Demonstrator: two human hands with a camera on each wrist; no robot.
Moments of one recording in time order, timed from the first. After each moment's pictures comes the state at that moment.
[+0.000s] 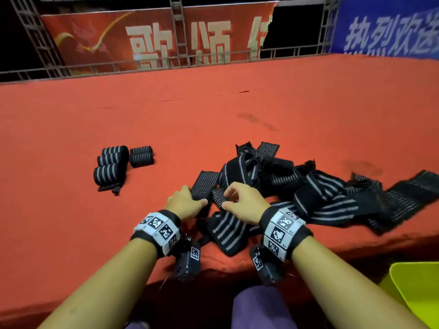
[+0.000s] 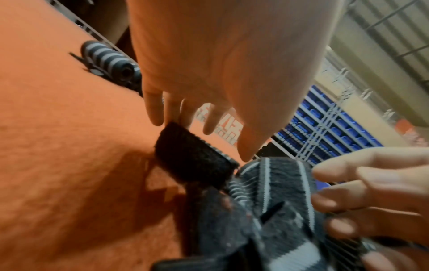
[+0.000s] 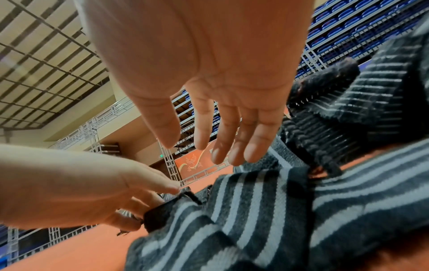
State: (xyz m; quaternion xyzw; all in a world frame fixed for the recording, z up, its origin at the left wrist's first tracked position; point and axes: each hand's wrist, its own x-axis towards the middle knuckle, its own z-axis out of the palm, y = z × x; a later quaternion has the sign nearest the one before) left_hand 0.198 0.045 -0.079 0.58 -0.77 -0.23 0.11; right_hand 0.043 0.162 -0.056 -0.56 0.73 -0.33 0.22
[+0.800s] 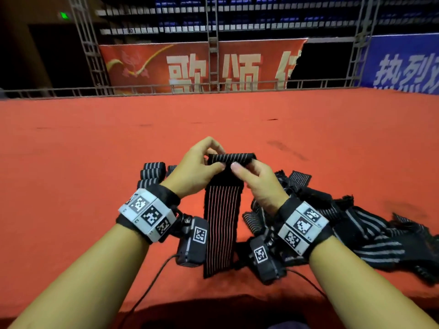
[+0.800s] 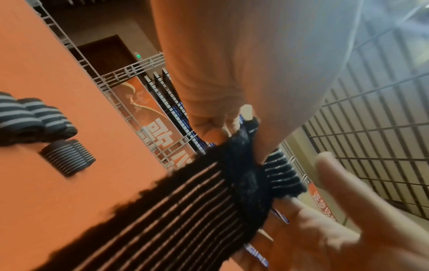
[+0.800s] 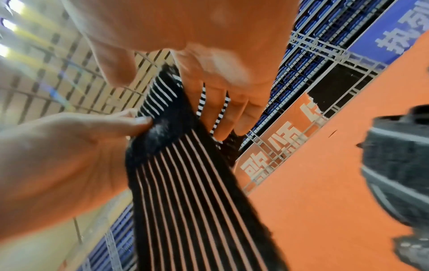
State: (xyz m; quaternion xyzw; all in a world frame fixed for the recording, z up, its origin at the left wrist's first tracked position) left_hand 0.264 0.069 0.087 0.29 -0.82 -0.33 0.38; right_hand 0.110 0.137 0.050 -0.55 0.47 -0.62 0.30
